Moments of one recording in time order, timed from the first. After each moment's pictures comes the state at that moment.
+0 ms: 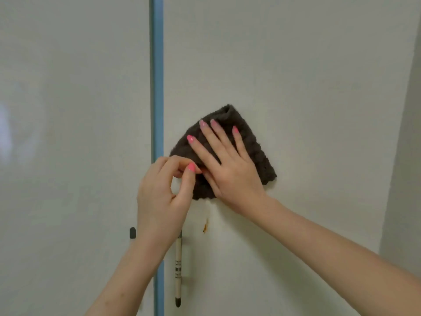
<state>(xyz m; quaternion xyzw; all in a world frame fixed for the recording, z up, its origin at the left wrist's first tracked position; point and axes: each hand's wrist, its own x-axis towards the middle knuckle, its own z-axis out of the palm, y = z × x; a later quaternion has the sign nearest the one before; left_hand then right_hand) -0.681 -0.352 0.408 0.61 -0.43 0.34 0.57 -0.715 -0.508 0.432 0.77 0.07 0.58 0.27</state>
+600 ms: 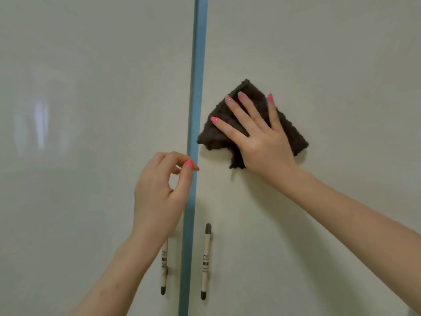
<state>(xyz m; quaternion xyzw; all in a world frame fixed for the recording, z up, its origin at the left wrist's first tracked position) -0.662 -0.304 0.409 0.65 -0.38 0.36 0.55 -0.706 -0.504 0.486 0.71 0.08 0.60 0.36</state>
